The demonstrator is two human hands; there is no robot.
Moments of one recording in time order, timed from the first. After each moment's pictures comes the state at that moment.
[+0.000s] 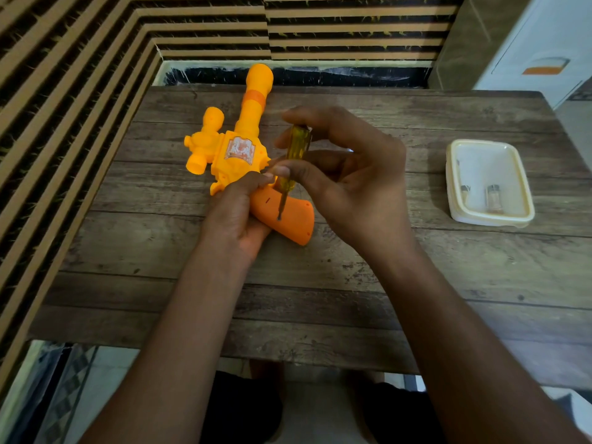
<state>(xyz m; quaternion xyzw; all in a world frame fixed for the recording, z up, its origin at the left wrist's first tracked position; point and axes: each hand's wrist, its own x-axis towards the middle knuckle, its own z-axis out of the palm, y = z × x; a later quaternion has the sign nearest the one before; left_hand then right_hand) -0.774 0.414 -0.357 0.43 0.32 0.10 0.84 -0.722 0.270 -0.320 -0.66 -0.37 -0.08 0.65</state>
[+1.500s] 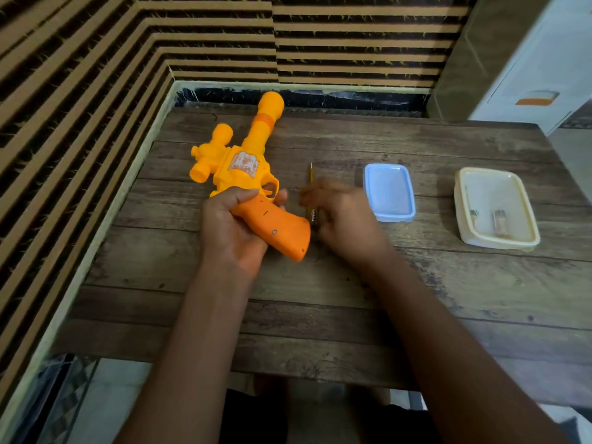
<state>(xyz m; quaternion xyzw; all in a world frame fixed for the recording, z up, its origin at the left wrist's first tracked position) -0.792 0.431 -0.331 0.31 0.31 0.15 0.89 -0.702 0.293 -0.368 -0.83 -0.42 -0.07 0.36</state>
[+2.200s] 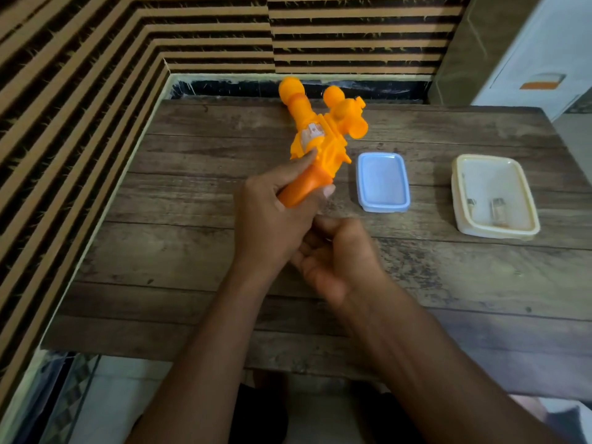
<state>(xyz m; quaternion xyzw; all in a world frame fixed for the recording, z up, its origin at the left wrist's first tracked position) -0.784 0.390 -0.340 0.79 0.14 0.25 0.54 -0.767 0.296 -0.338 -0.36 0.25 0.38 0.82</state>
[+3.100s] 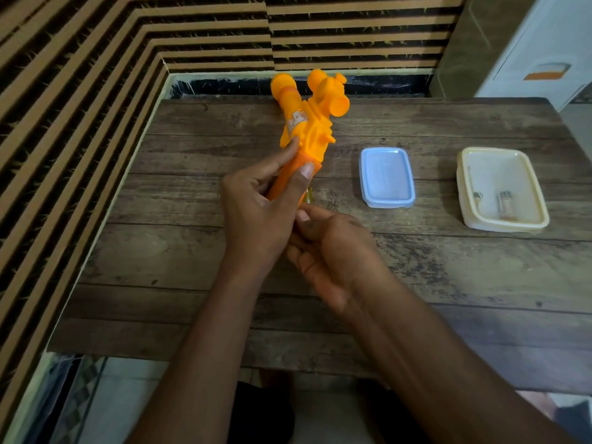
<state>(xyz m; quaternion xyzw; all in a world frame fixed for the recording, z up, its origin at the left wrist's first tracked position) -0.787 0.401 -0.335 0.76 0.12 0.31 0.56 -0.777 0.302 -0.325 -0.37 0.15 0.39 0.83</state>
